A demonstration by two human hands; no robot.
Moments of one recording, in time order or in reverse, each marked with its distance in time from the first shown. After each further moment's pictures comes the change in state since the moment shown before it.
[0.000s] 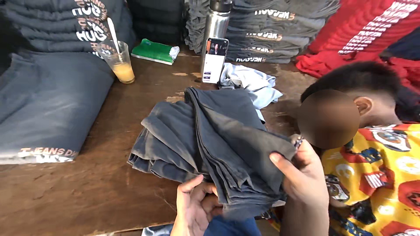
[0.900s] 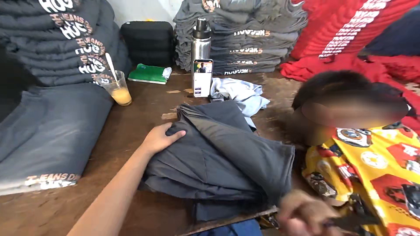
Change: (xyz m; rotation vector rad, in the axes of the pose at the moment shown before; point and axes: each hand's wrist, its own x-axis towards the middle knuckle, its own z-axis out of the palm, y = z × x) left_hand 0.201 0.029 -0.135 1.464 -0.133 -0.422; right_hand -0.063 -0.050 0.010 -0.063 0.015 -0.151
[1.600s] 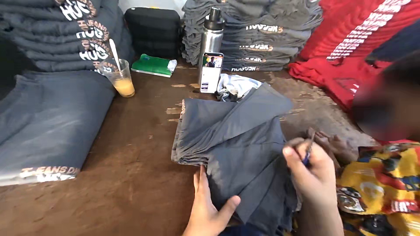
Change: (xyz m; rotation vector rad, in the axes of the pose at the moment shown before) left_hand -0.152 0.082 0.140 -0.694 0.324 0.077; right_hand 0.065 0.067 -0.032 -0.438 0.015 0.047
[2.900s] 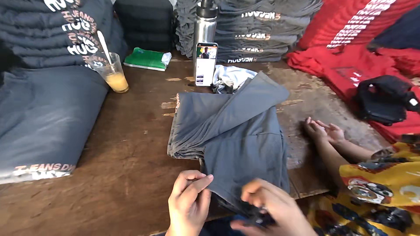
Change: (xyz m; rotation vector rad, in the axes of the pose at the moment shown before) left_hand 0.012 0.005 -0.020 0.114 0.270 0.595; right_hand -0.063 -0.058 0.023 0.021 -0.407 -0.214
